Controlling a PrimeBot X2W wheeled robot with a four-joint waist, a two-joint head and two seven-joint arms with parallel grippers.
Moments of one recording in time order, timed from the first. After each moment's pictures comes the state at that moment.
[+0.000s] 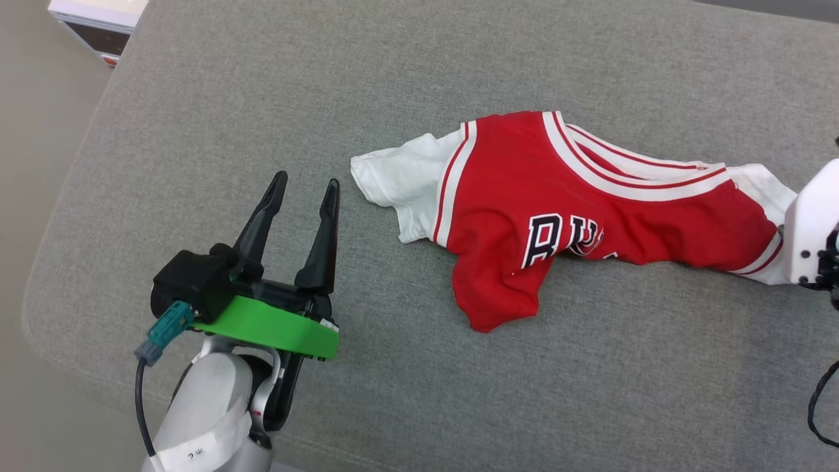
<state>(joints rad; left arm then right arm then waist) -0.27 0.16 -0.22 0.06 -0.40 -0.13 -0.26 -0.53 -0.29 -0.14 0.22 0.06 0.13 1.06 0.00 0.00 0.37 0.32</state>
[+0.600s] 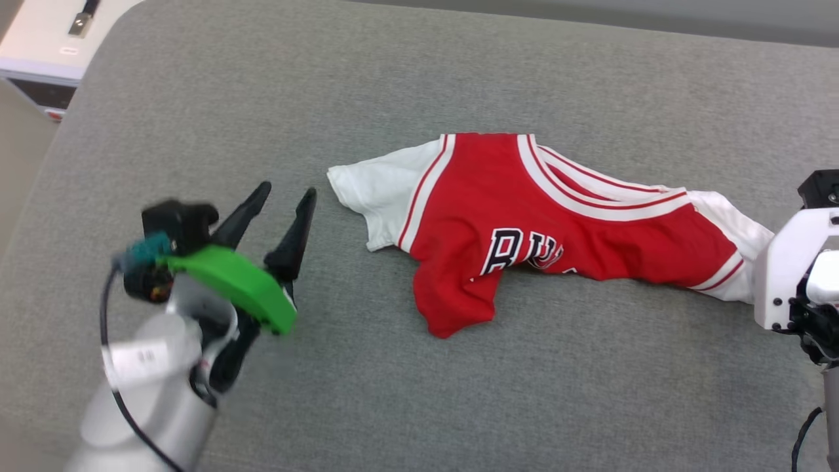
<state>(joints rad) -0.40 0.35 -0.34 0.25 -0.62 -0.13 -0.08 -0.40 -0.28 -0.12 0.13 0.14 0.13 0.98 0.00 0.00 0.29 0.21</state>
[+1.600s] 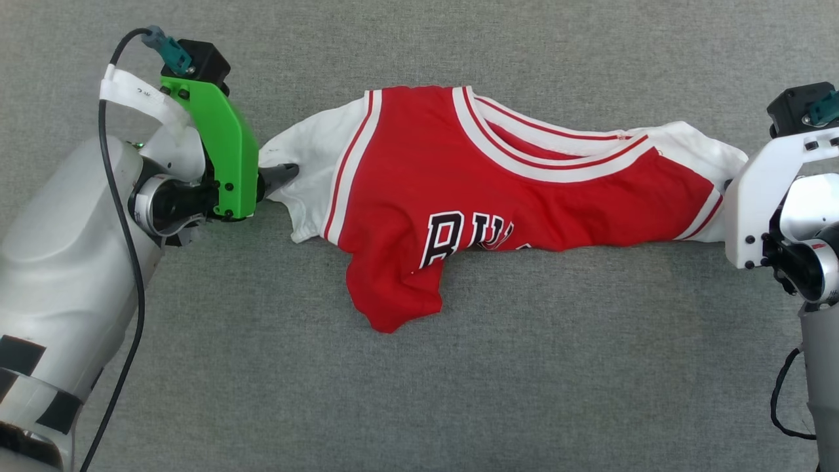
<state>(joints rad) -0.99 0.51 -0.74 0.61 -1.03 -0.13 0.72 -0.54 -0.26 0.00 0.07 0.15 0.13 0.98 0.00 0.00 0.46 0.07</state>
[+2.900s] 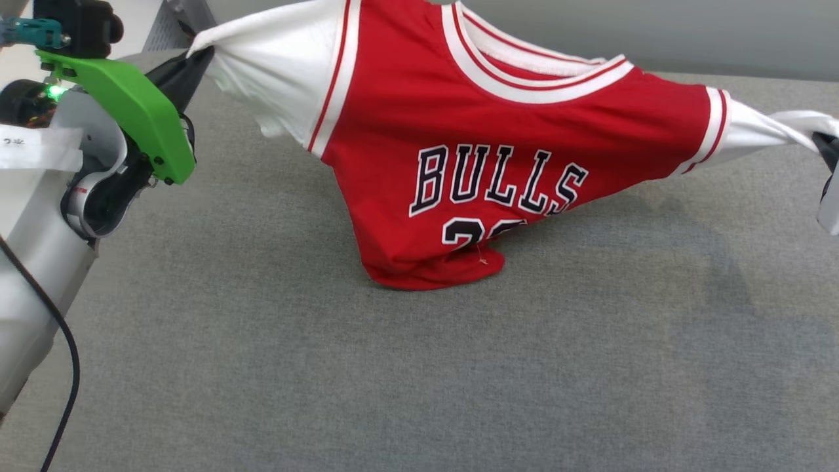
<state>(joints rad) -1.01 0.66 -0.80 0.52 -1.05 -0.12 0.10 -0.56 -0.33 -0.17 0.04 0.29 0.13 0.83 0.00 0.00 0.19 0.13</state>
